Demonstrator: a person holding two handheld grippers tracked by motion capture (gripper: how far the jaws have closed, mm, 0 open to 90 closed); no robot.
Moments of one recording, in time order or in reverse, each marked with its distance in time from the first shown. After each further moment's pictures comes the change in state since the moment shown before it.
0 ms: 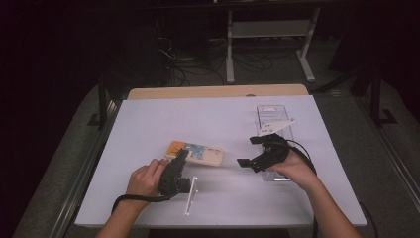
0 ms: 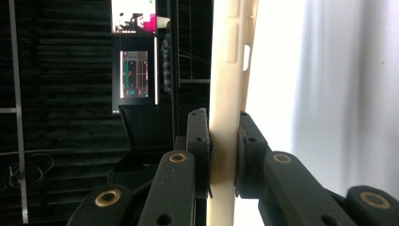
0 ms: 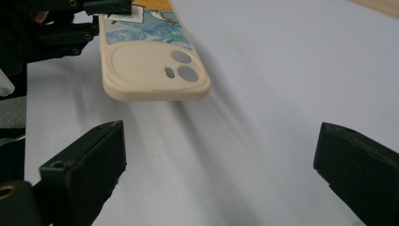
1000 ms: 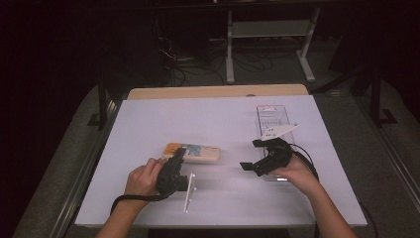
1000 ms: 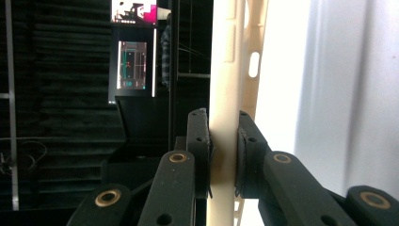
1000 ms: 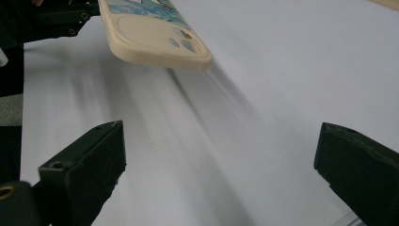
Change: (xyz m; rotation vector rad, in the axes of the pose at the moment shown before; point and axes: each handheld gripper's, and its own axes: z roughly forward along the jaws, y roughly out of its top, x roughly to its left) left arm 0.004 -0.005 0.000 0.023 -0.008 -0.064; right arm 0.000 -0.013 -0.002 -0.002 -0.004 0.002
